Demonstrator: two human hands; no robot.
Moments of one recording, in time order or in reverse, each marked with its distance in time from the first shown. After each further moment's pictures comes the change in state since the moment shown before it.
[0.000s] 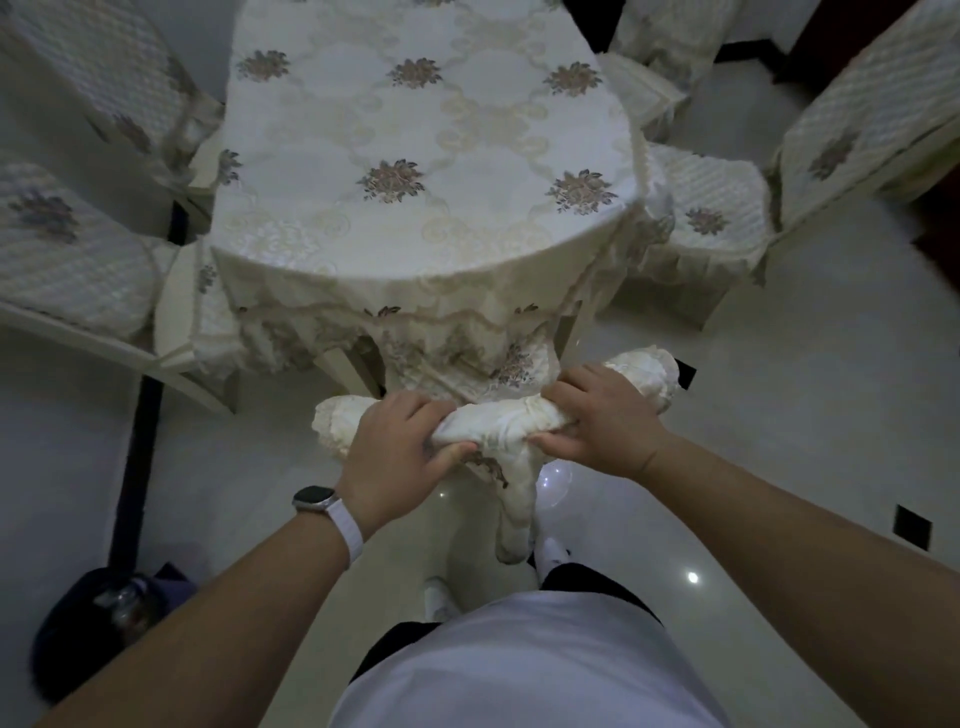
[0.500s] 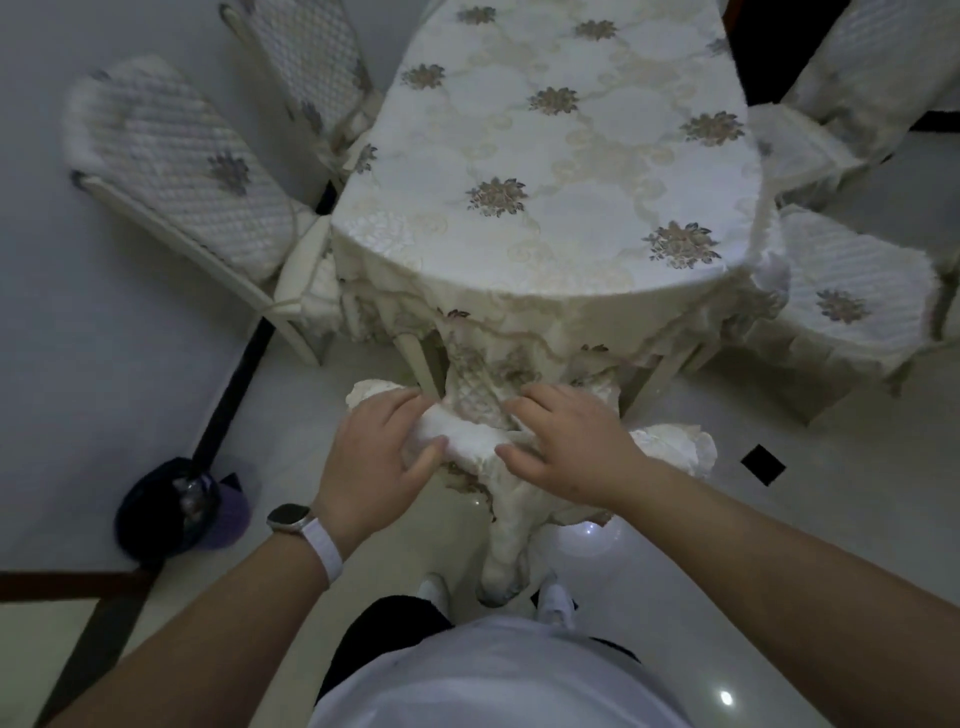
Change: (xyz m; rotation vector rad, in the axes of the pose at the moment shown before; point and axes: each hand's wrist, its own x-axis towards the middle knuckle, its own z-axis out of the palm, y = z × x) left_hand -0.023 0.051 -0.025 0.115 0.175 -0.399; right_hand 0.047 -0.011 -0.021 0.104 -0.200 -0.278
